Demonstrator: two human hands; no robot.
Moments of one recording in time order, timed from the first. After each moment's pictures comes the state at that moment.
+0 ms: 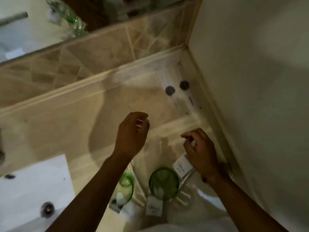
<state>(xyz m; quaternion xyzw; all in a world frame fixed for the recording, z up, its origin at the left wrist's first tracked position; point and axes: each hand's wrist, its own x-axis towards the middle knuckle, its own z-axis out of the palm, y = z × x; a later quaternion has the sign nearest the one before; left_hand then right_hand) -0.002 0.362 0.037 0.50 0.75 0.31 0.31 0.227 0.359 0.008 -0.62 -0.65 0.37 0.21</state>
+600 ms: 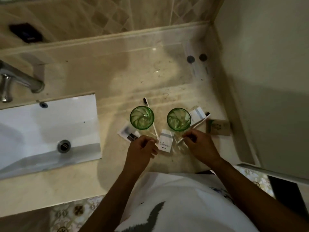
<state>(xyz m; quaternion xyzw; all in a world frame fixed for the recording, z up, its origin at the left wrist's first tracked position) 0.039 0.103 0.054 0.19 0.73 0.40 0.52 0.238 0.207 0.034 -0.60 -0.65 0.46 0.08</state>
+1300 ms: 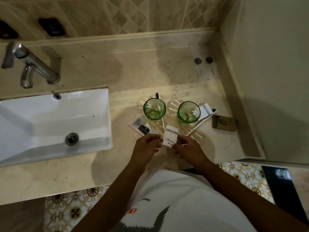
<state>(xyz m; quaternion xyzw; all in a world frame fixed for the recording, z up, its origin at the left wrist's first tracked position) 0.027 0.067 0.036 0.12 0.70 0.43 0.56 0.189 0.134 0.032 -0.61 -0.53 0.58 0.08</state>
